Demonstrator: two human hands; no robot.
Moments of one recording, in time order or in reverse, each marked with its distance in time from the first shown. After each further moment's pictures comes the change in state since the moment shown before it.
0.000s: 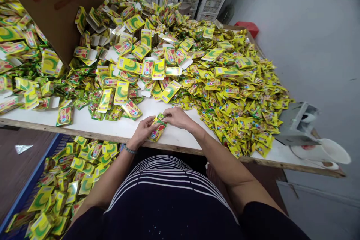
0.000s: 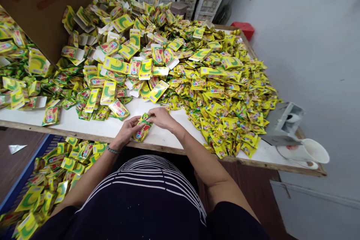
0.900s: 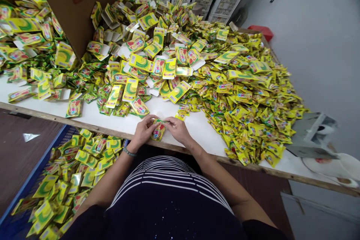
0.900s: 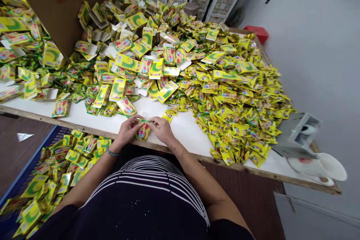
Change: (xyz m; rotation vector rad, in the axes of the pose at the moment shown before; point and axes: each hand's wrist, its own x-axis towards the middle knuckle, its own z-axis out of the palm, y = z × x) left_hand -0.022 0.004 -0.021 0.342 0.175 0.221; right_hand -0.029 -0.002 0.065 0.348 0.204 0.084
